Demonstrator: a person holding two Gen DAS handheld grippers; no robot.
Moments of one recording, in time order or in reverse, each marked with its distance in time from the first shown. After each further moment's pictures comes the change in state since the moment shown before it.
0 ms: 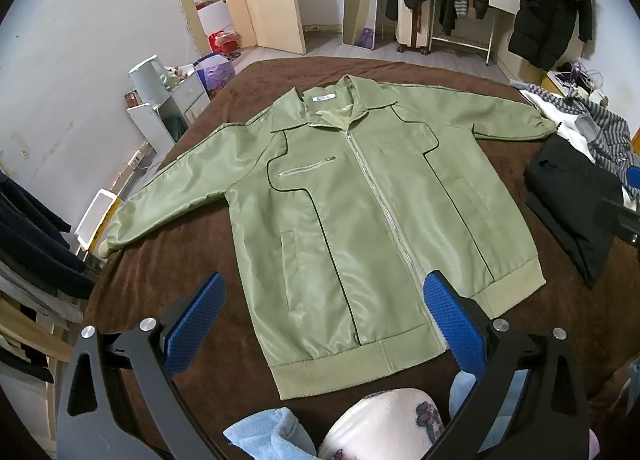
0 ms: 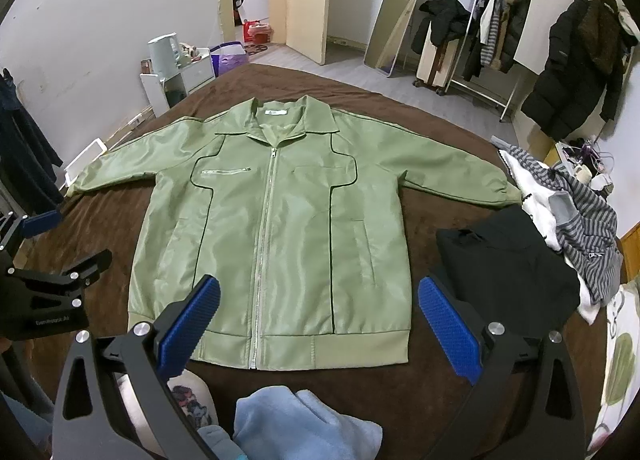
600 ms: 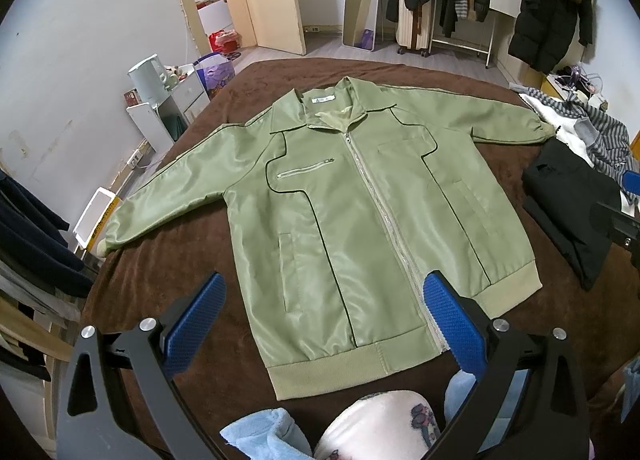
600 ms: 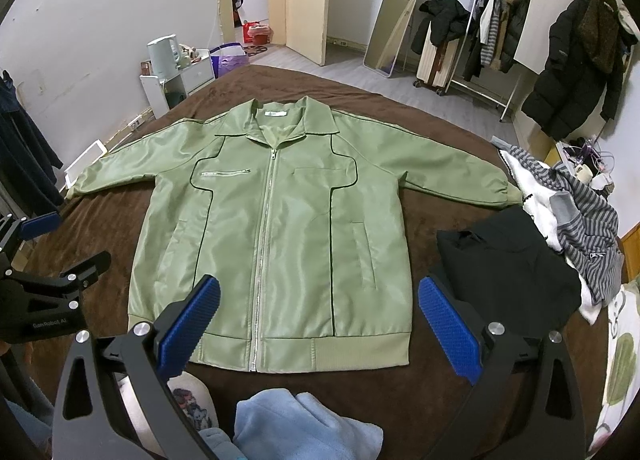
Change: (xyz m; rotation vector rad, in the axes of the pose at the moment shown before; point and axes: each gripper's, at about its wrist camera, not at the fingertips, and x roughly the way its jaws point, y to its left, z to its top) left arm -0.005 -0.002 0.003 -0.014 -0.004 0.001; right arm 0.002 0.000 0.002 0.002 -0.003 0.003
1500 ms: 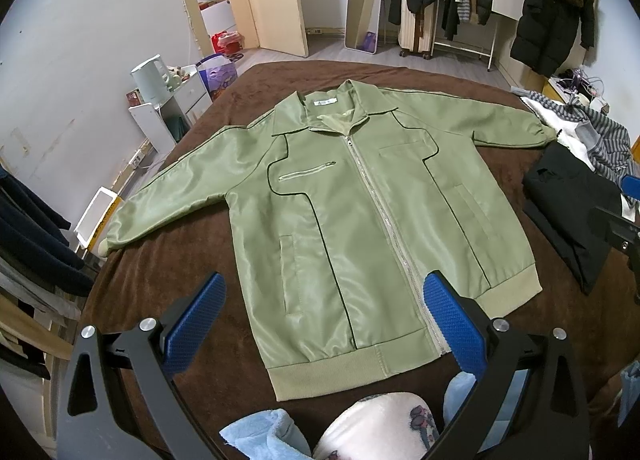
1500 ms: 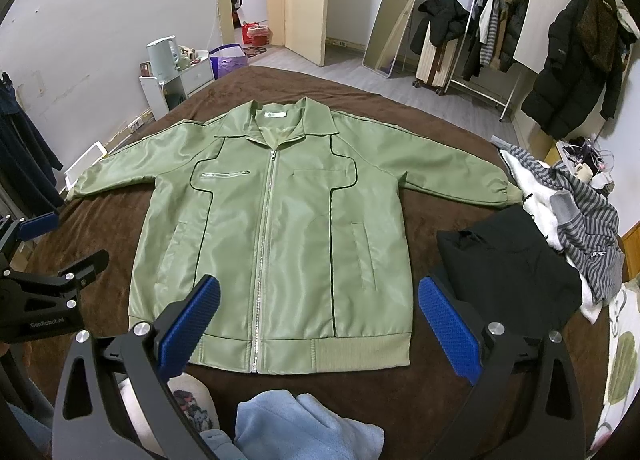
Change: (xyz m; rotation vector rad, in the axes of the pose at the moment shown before) left arm 0.000 -0.004 0.001 -0.005 -0.010 0.008; right arm 0.002 0.000 0.003 0.001 -0.004 -0.001
